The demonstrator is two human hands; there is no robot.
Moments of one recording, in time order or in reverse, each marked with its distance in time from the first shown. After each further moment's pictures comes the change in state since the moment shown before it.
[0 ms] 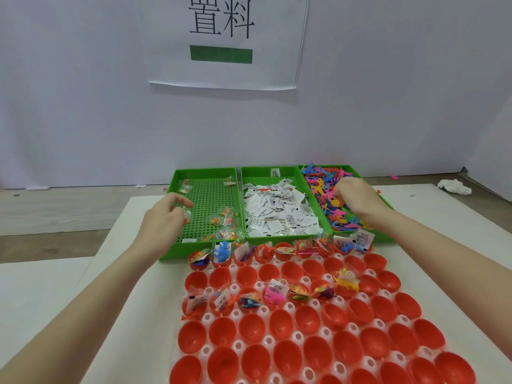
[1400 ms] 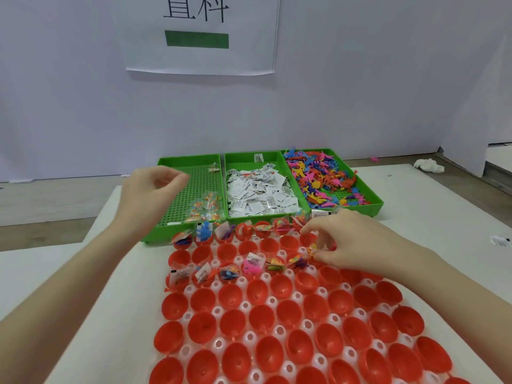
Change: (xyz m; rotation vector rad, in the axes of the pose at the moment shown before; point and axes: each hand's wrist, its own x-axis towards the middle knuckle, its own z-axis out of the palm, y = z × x) left_hand -0.028 0.038 -0.008 0.027 0.066 0.292; right_hand -0.127 -0.013 -0.024 -0.507 -0.319 -0.401
